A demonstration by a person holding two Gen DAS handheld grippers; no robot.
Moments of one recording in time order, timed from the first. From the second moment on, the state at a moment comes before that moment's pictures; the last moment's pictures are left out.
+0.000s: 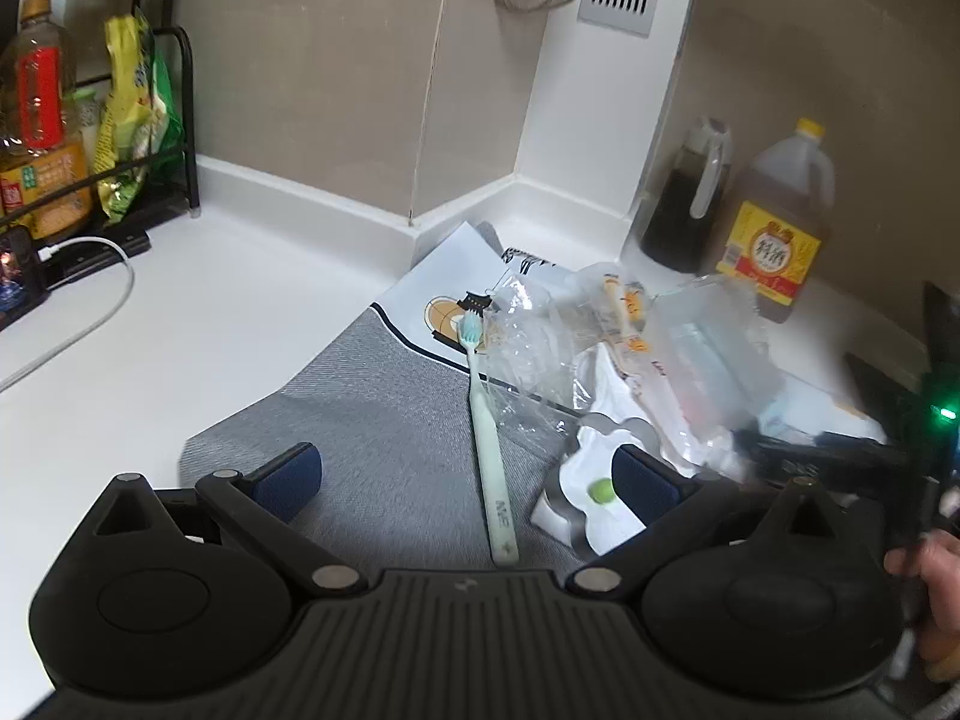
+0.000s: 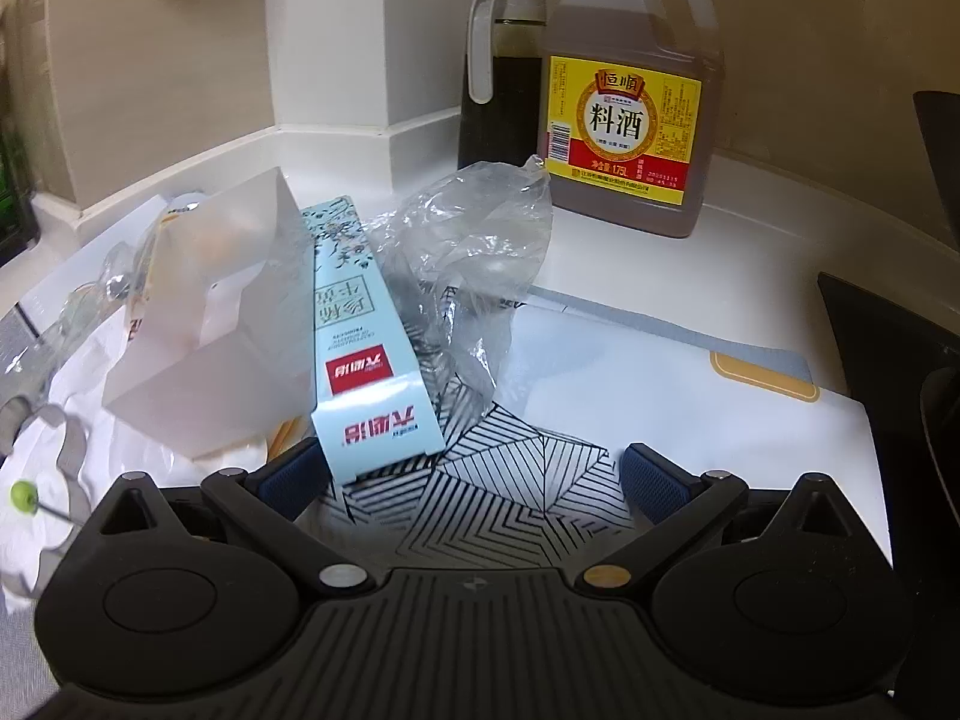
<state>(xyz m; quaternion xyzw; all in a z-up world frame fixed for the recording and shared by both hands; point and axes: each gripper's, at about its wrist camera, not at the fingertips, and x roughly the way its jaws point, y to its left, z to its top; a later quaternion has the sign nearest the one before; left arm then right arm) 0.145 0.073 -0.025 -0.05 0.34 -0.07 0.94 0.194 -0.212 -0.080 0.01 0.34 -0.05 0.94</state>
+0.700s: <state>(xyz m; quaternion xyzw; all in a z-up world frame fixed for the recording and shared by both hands) 0.186 0.053 -0.056 0.04 0.39 -0.10 0.91 0.180 -0.162 -0.033 -0.05 0.28 0.02 0.96</state>
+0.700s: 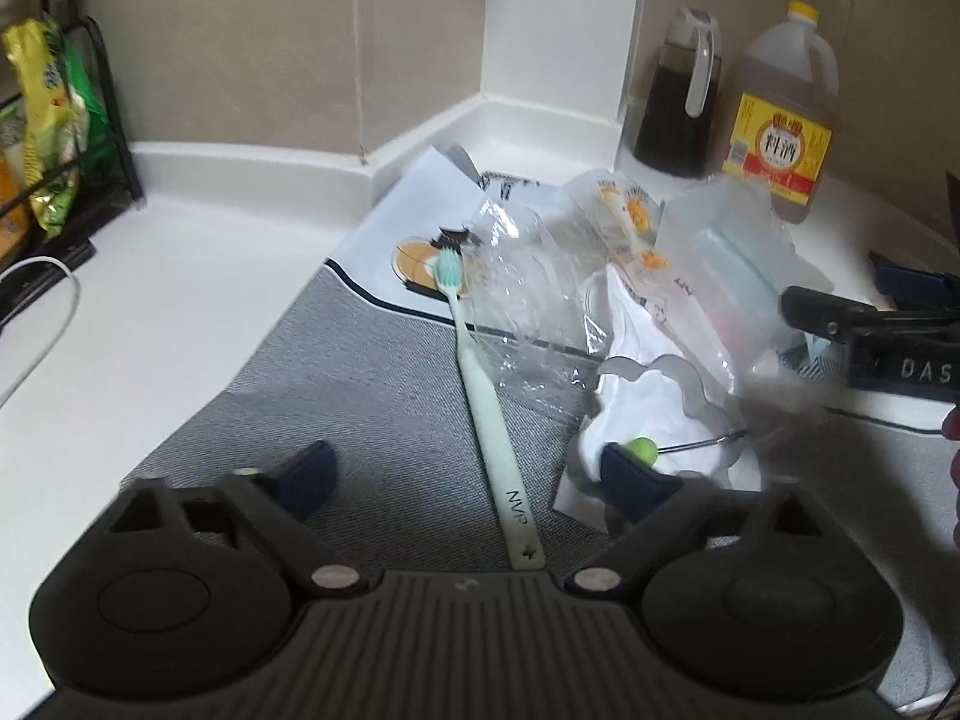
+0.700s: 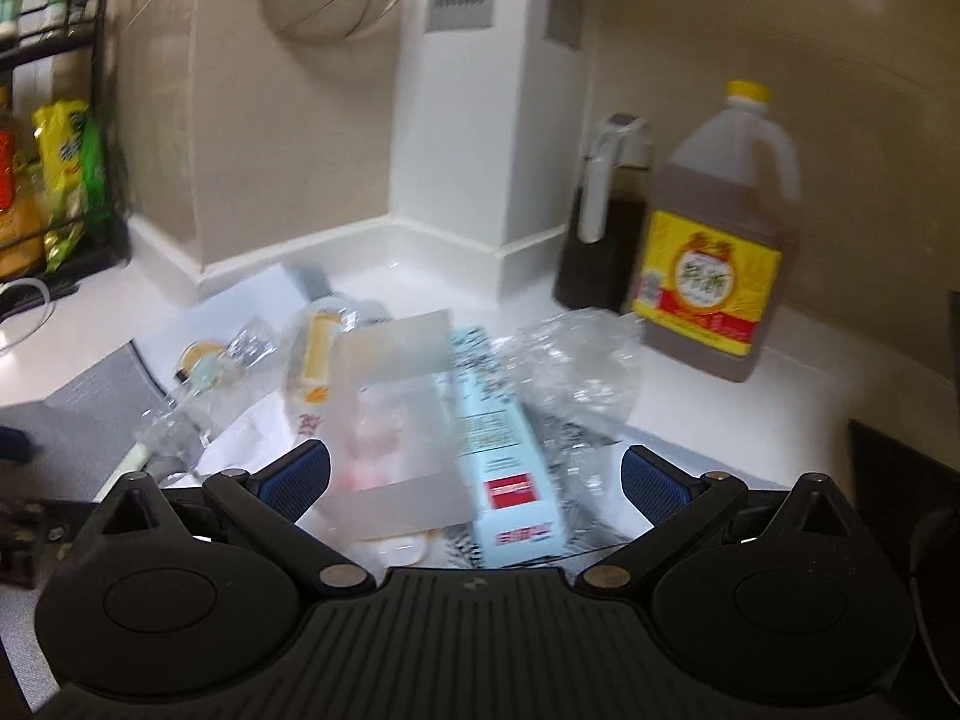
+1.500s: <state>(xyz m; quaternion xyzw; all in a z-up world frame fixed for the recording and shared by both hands) 0.146 0.059 -0.022 0.02 0.36 -0.10 0.93 0.137 -0.201 -0.025 0.04 0.22 0.08 0.97</state>
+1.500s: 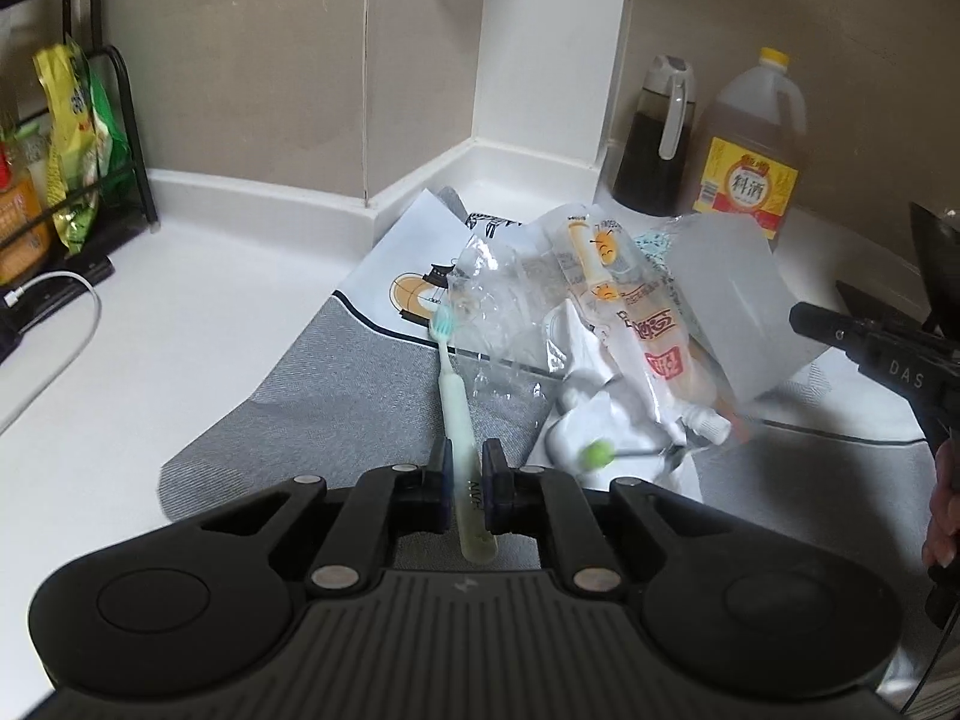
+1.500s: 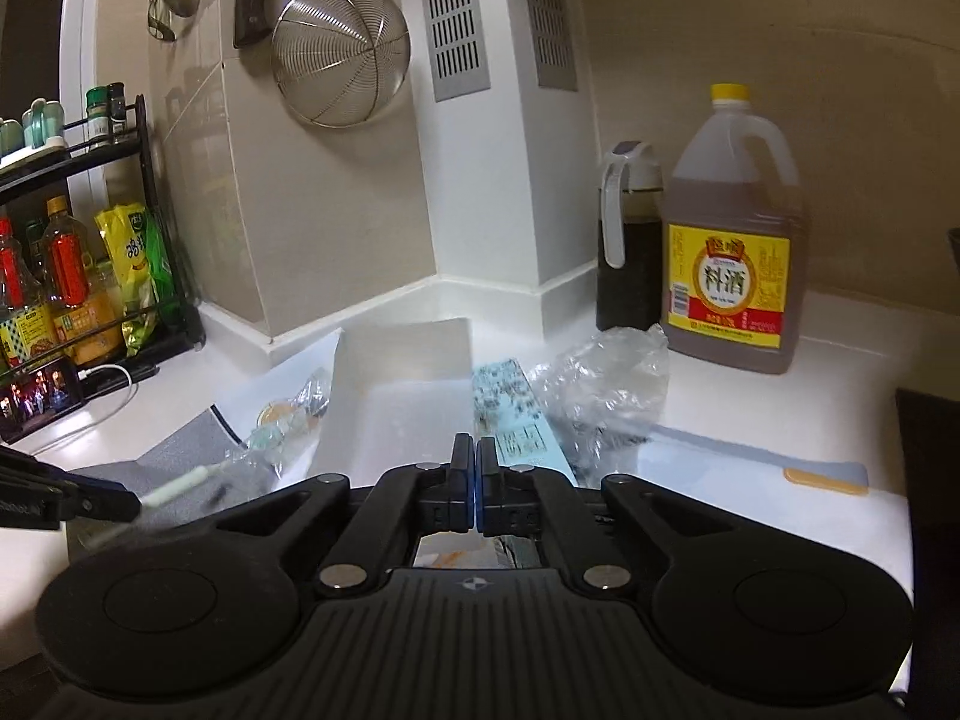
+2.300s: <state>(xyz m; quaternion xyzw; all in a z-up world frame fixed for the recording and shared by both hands) 0.175 0.053 -0.064 0.06 0.41 -0.08 0.91 0.121 -0.204 -0.059 0.01 0.33 0.04 0.94</state>
